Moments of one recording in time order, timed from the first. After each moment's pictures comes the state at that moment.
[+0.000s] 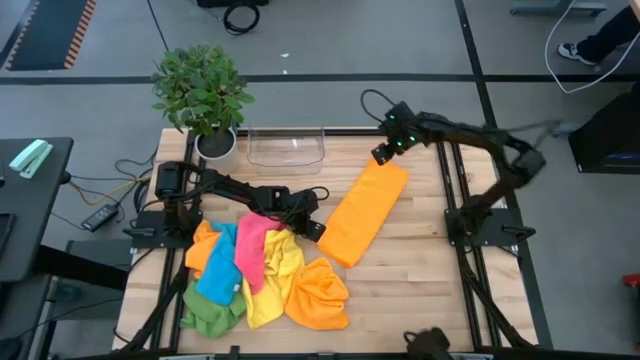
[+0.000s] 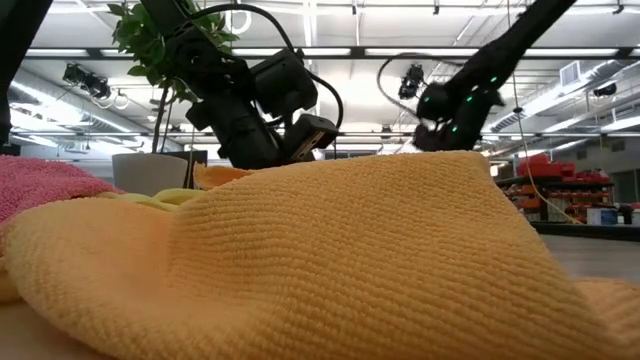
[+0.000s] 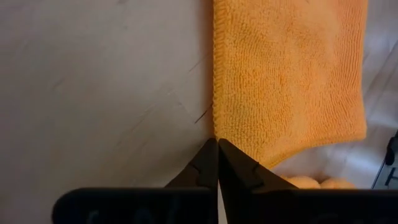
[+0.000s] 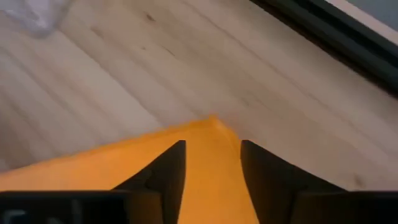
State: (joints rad) left arm 0.07 1.90 0.96 0.01 0.27 -0.97; right arm -0.84 1.58 0.99 -0.52 -0.17 0.11
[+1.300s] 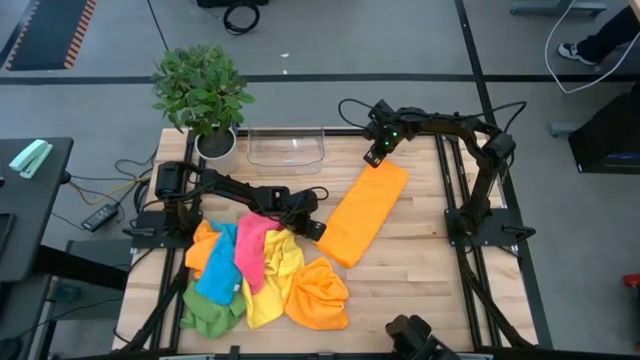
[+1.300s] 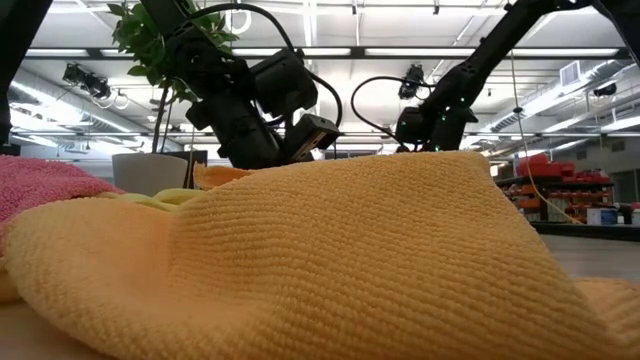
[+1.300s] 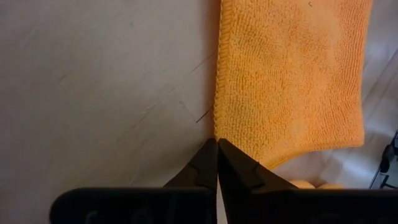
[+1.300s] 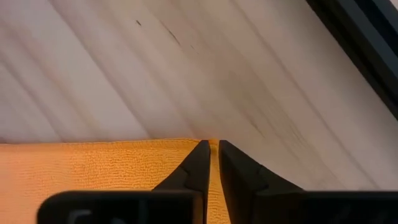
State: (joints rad) left arm 0.08 1.90 0.96 0.01 0.27 -0.99; right arm -0.82 1.81 1.16 -0.61 -0.16 -0.11
